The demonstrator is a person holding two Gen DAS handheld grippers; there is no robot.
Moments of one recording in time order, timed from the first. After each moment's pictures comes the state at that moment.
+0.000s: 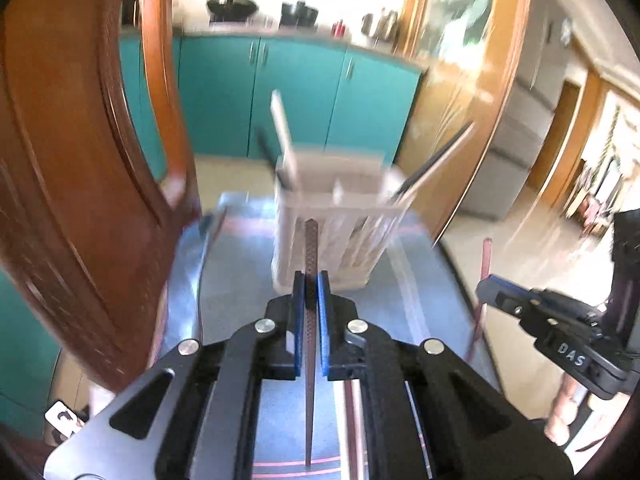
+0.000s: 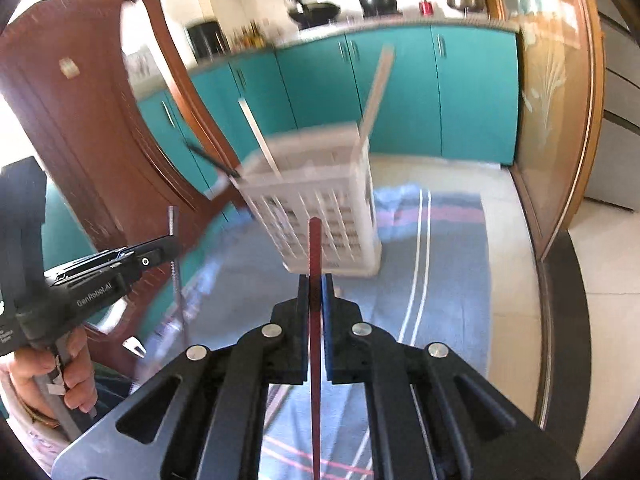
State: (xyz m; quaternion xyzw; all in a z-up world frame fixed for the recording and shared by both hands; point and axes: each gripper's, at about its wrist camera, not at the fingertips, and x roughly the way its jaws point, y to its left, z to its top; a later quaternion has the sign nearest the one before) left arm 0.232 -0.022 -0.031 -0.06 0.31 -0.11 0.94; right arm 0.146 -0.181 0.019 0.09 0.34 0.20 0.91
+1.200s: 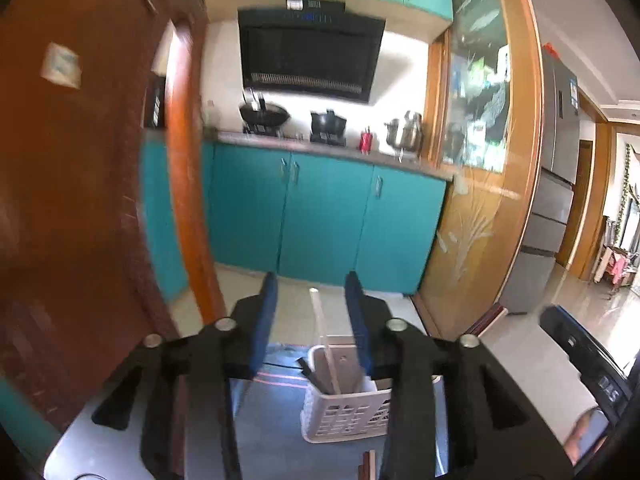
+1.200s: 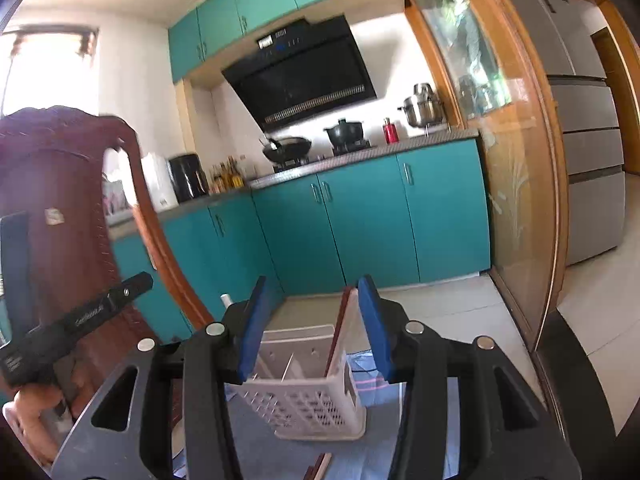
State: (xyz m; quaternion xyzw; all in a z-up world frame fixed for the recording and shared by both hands) left arm 0.263 -0.016 0.036 -0.06 0.13 -0.03 0.99; right arm 0.173 -0.212 0.072 0.14 0.12 0.13 0.97
